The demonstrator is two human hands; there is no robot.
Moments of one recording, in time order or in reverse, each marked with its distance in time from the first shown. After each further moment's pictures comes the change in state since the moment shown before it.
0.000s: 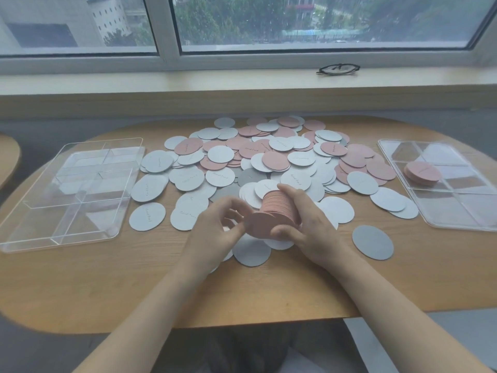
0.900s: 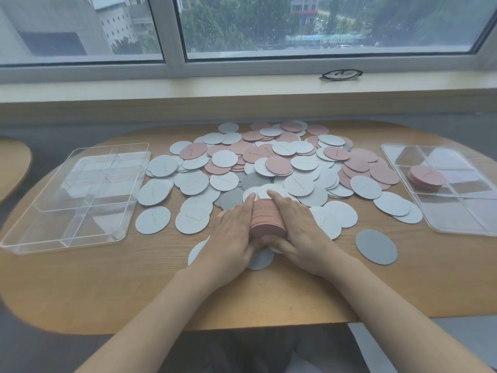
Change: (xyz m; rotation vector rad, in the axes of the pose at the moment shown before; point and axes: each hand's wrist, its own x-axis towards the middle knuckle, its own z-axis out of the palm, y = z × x) left_hand 0.004 -0.029 0.018 0.633 -0.161 0.184; right_hand 0.005 0.003 0.017 -0.302 -0.072 -0.176
